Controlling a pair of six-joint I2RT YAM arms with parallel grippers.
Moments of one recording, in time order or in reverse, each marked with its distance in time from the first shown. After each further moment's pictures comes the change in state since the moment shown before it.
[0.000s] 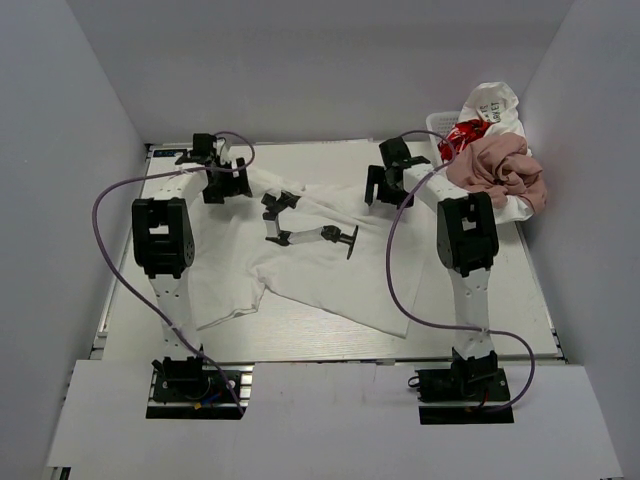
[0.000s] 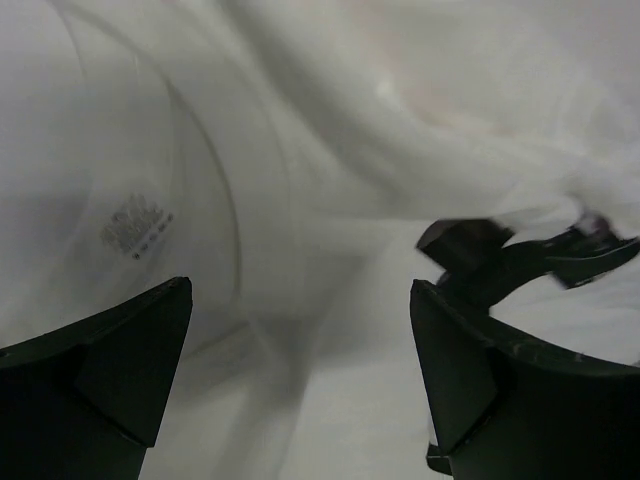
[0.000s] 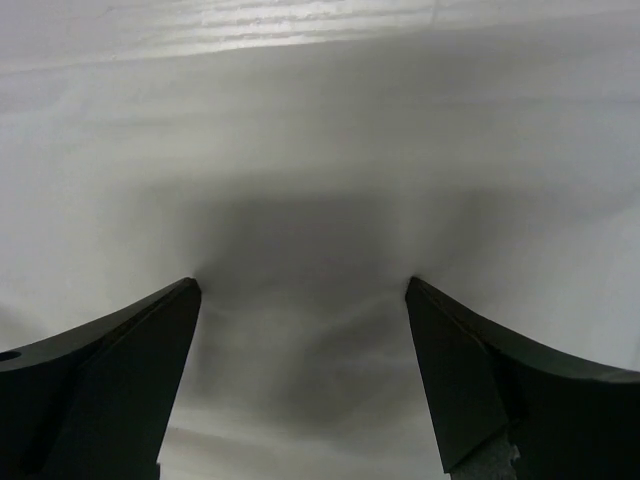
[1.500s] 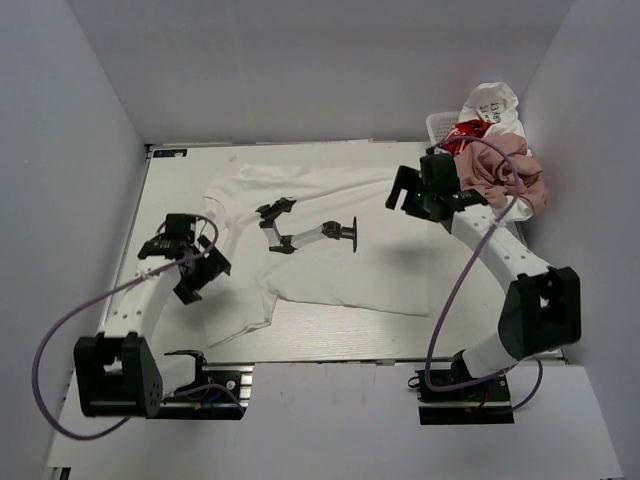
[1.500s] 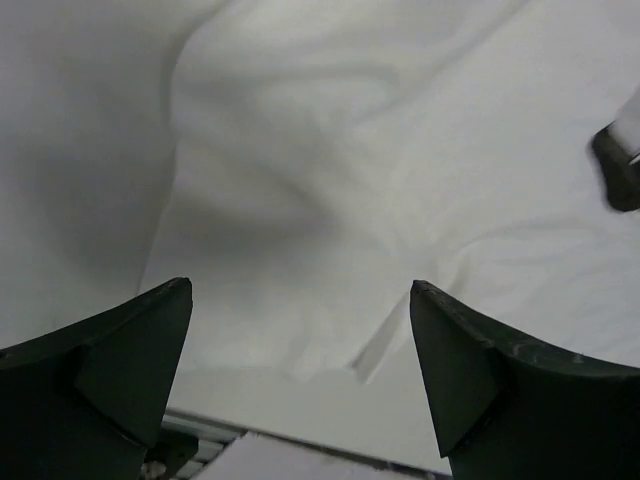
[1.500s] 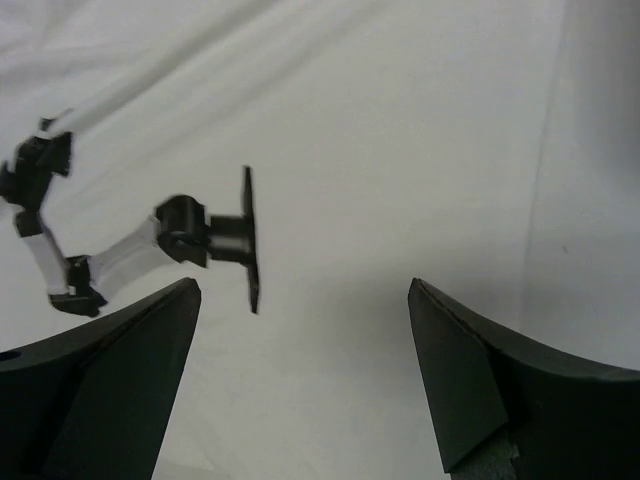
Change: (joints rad) left arm 0.009 -0.953 -0.954 -0.237 -0.227 -0.525; right arm -0.010 -0.673 -0.523 0.161 -0.063 0.128
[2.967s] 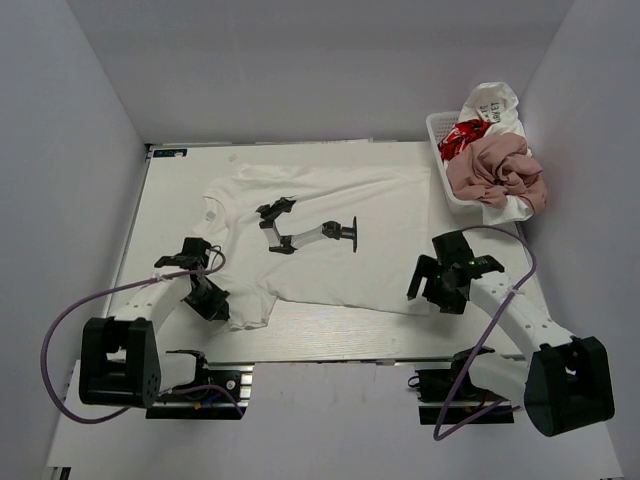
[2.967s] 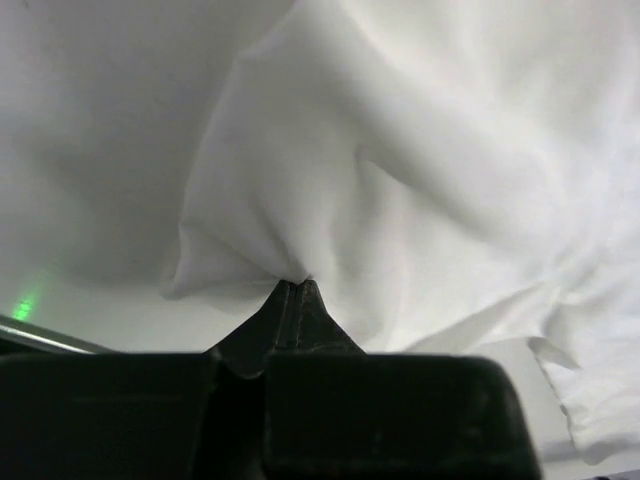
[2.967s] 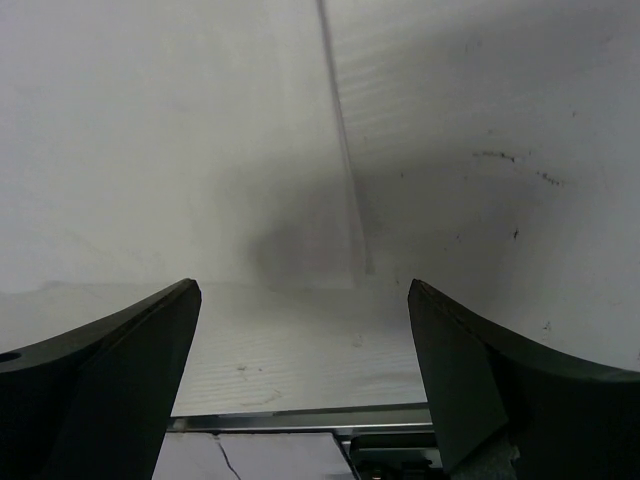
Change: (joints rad) left arm -0.065 0.018 -0.248 -0.045 0.062 -0.254; right arm -0.013 -0.455 -0.600 -0.322 -0.010 0.111
